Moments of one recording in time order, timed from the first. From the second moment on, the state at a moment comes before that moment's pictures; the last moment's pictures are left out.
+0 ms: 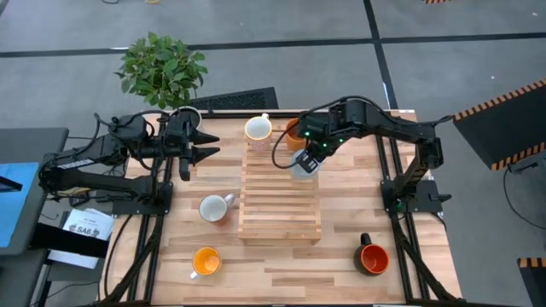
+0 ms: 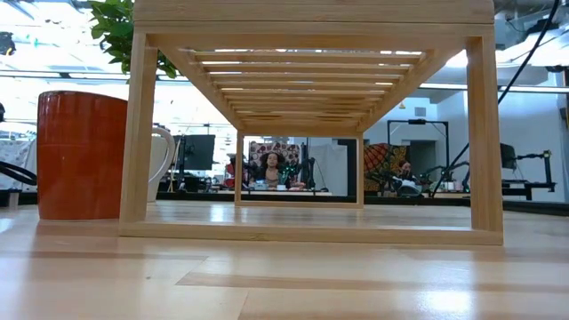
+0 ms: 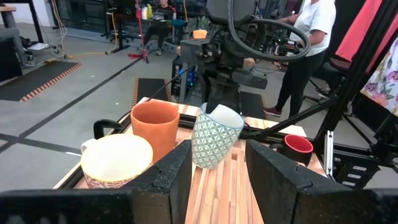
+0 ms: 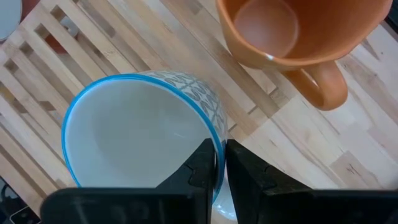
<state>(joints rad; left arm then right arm) 0.13 0.75 1.01 -0.28 -0.03 -0.14 -0.11 1.72 2.01 -1.52 0.08 0.65</state>
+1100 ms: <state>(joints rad) 0.13 0.75 1.01 -0.28 -0.03 -0.14 -0.14 1.72 2.01 -1.47 0.08 0.60</state>
